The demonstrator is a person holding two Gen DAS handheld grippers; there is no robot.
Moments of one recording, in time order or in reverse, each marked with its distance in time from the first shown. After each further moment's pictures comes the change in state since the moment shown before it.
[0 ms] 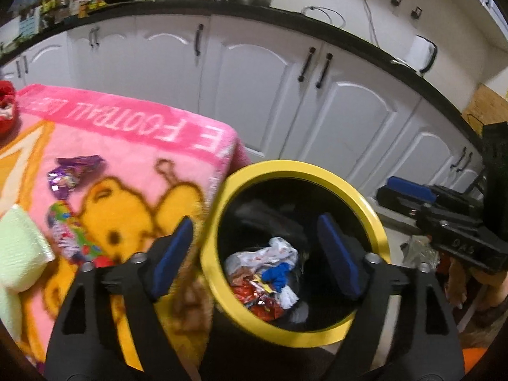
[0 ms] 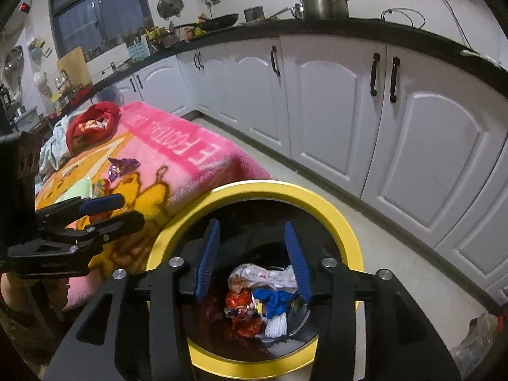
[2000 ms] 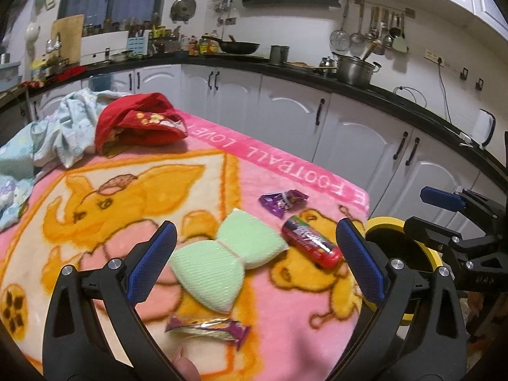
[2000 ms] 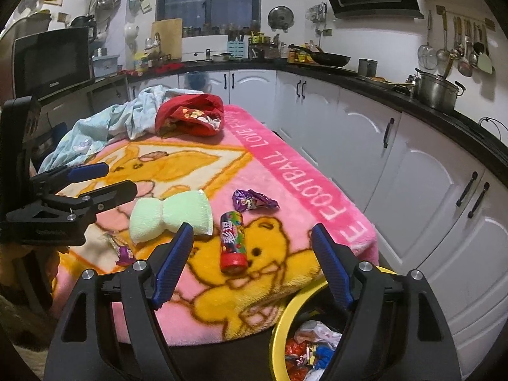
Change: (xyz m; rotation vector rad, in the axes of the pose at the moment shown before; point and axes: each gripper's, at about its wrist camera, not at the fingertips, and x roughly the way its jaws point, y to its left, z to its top) left arm -0.172 0.130 -0.042 -0.182 -0.283 0.353; right arm -0.002 0.202 0.037 -0.400 -0.095 0.187
